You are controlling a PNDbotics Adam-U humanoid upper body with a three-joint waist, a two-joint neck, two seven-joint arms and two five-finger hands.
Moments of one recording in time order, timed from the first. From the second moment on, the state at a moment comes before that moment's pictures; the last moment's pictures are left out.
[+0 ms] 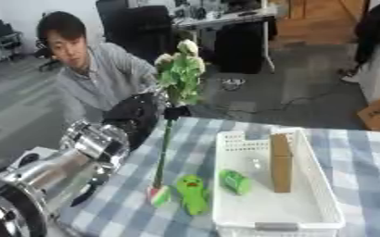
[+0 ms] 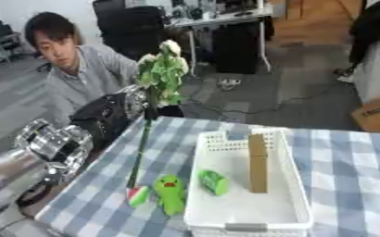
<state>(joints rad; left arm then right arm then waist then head) -1.00 0.61 0.00 -0.30 -0.91 0.50 -0.43 -0.35 -0.62 -0.14 -1.99 -0.70 -0.25 -0.37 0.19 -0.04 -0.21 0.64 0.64</state>
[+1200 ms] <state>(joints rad) -1.14 0.53 -0.04 -0.40 -0.91 0.44 -0.54 -0.30 -0.65 -0.15 -1.99 -0.71 -0.19 -0.43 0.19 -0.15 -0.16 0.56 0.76</state>
